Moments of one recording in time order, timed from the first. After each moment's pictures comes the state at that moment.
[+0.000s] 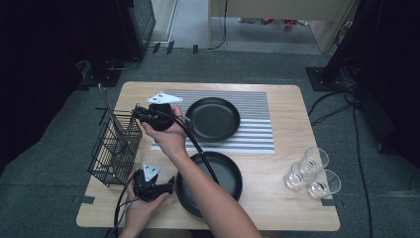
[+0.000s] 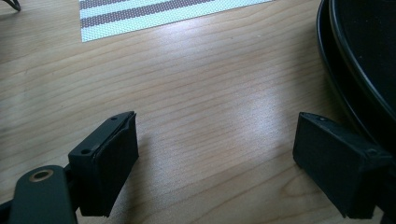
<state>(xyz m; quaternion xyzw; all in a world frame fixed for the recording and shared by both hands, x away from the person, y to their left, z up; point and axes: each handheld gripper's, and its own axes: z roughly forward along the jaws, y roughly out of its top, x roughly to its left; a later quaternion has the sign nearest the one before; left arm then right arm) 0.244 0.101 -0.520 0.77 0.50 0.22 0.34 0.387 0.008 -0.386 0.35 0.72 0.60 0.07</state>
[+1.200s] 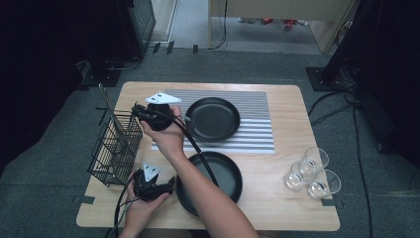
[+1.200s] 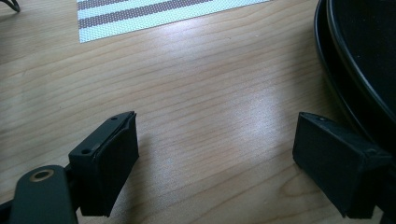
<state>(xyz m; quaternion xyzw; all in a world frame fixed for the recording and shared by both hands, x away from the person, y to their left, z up) 0.244 0.101 -0.520 0.77 0.49 0.22 0.34 0.386 0.011 -0.384 0.36 0.71 0.60 0.09</state>
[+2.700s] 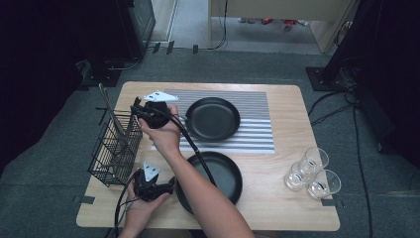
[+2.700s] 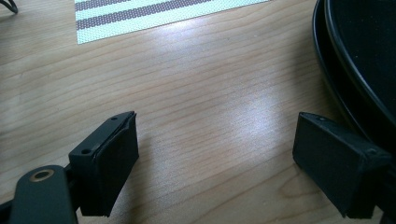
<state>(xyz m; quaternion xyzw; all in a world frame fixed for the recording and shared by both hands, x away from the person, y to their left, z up) 0.245 0.101 -0.520 0.78 0.49 0.22 0.33 0.396 0.021 -0.389 0.37 0.71 0.60 0.08</state>
